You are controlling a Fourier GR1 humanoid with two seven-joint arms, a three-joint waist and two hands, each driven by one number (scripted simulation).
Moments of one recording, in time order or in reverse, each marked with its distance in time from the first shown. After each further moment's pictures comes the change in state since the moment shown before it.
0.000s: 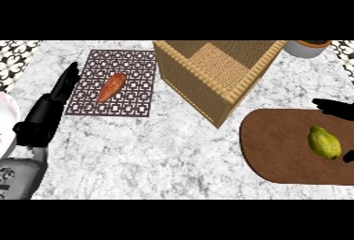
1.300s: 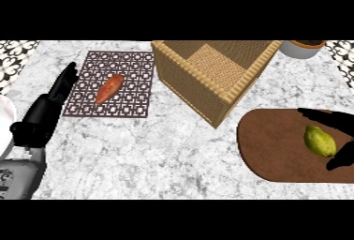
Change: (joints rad) left arm 0.009 -0.029 0.045 -0.012 -0.033 -0.040 0.014; right arm -0.058 0.086 0.134 0.221 0.084 -0.172 -0.179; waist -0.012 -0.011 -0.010
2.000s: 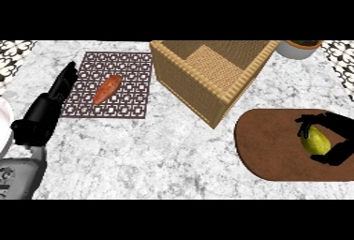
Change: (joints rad) left arm -0.008 -0.012 0.017 0.016 -0.013 -0.011 -0.003; right arm 0.007 0.040 0.003 0.019 -0.018 -0.094 -0.037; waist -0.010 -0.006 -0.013
